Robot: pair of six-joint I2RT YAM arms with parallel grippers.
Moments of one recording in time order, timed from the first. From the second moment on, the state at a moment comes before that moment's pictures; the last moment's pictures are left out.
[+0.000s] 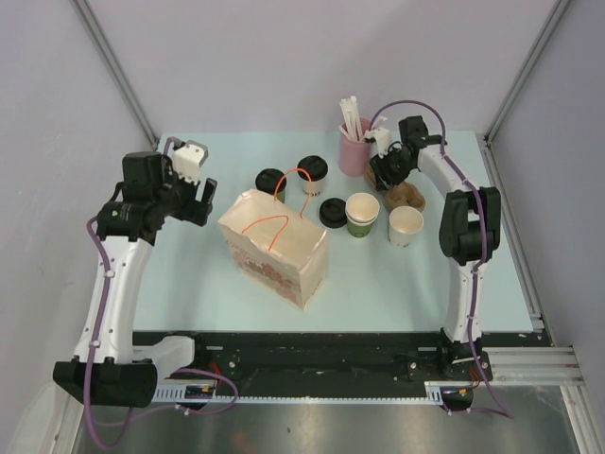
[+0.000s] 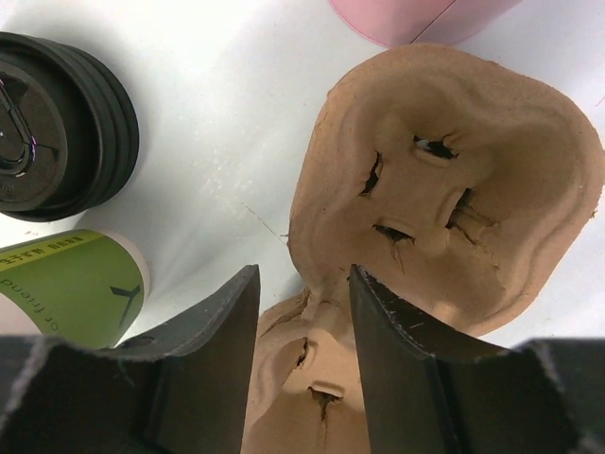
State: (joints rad) left arm -0.04 1.11 1.34 -0.89 0.16 0.35; right arm 0.16 2.18 1.89 -0.75 -0.38 -0.53
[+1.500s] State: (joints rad) left arm -0.04 1.12 1.34 -0.90 0.17 0.36; right arm 0.16 1.97 1.76 -0.54 -0.25 -0.64
